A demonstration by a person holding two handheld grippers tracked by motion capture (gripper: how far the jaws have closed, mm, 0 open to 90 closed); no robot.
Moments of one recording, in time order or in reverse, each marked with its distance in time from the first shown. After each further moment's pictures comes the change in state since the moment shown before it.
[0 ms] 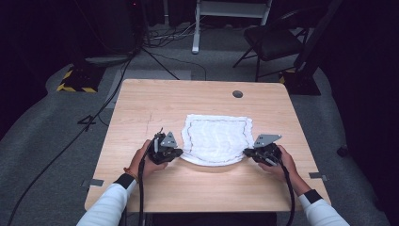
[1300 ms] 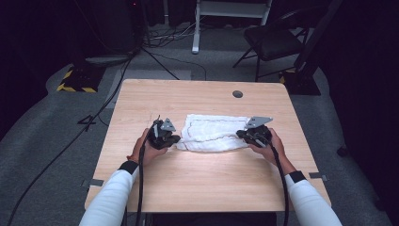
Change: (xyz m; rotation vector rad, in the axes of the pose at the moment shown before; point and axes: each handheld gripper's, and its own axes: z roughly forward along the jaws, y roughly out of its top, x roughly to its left) left arm 0.042 0.006 0.013 0.010 0.055 -0.081; right arm -0.035 0.039 0.029 -0.058 -0.067 0.029
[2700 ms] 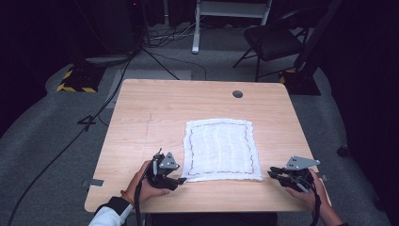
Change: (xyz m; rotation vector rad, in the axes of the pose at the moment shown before) left arm -0.100 -0.041 -0.033 0.018 -0.088 0.007; right arm 0.051 -0.113 -0.115 0.025 0.027 0.117
